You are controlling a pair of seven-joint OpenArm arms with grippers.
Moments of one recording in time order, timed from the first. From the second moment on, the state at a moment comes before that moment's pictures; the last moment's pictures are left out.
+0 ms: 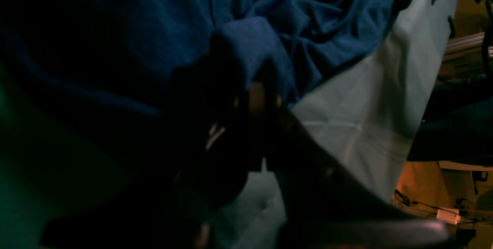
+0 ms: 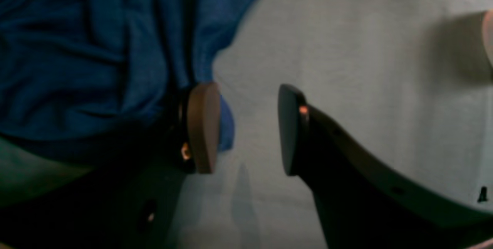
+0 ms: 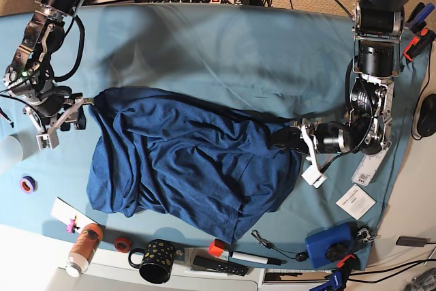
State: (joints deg) left arm -23.3 -15.5 4.6 60.6 -58.2 -43.5 64.7; right arm 2.1 21.6 28.5 95.0 22.9 32.9 -61.2
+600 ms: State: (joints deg) left arm -23.3 -15.5 4.5 60.6 -57.7 -43.3 64.7; right arm -12.3 21.1 30.2 95.0 43.7 39.8 -70.2
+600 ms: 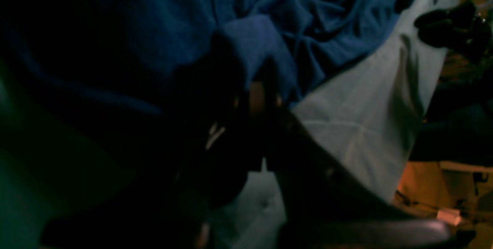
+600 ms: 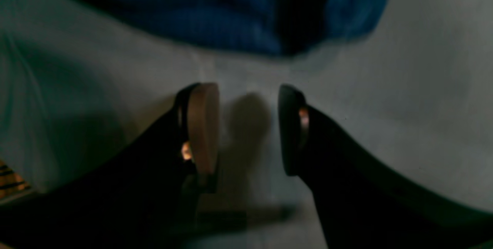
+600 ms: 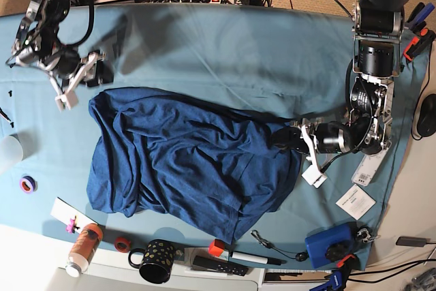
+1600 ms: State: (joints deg) left arm -23.3 -15.5 4.5 60.6 -57.8 -43.3 64.7; right arm -12.4 5.4 30.7 96.2 36.0 16.1 -56.5
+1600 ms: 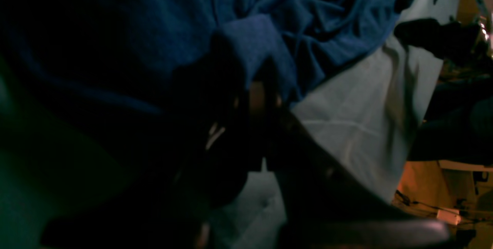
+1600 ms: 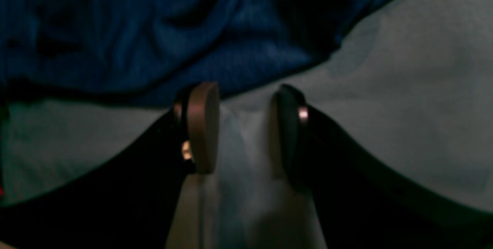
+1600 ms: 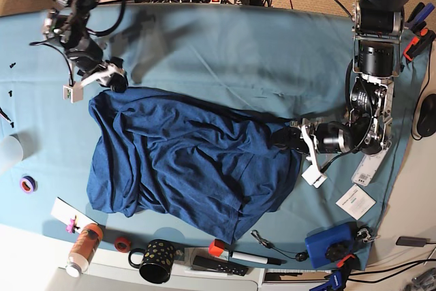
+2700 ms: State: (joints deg) left arm -23.3 -15.5 4.5 60.6 -57.8 -43.3 64.7; right arm -4.4 -6.3 48.9 95.4 36.9 14.6 -57.8
